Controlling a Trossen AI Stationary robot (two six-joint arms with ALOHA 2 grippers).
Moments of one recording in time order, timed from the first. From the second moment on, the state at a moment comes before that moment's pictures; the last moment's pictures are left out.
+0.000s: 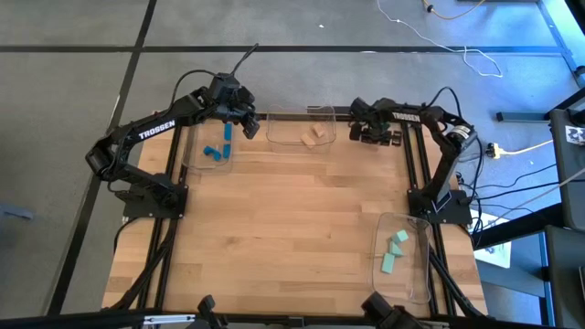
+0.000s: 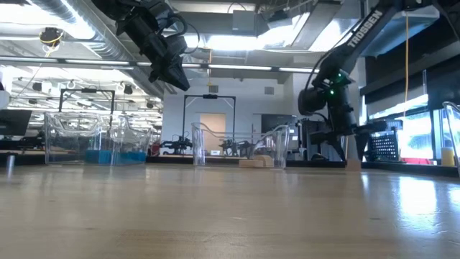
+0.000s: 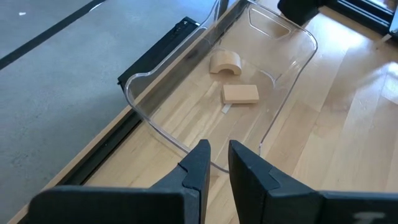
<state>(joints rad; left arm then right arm) 0.75 1.36 1.11 -0.41 0.18 -0.02 -0.85 1.82 1.10 -0.91 0.26 1.02</state>
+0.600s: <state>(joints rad) 0.75 1.36 1.11 -0.41 0.18 -0.02 -0.84 1.81 0.99 -0.76 0.32 0.86</state>
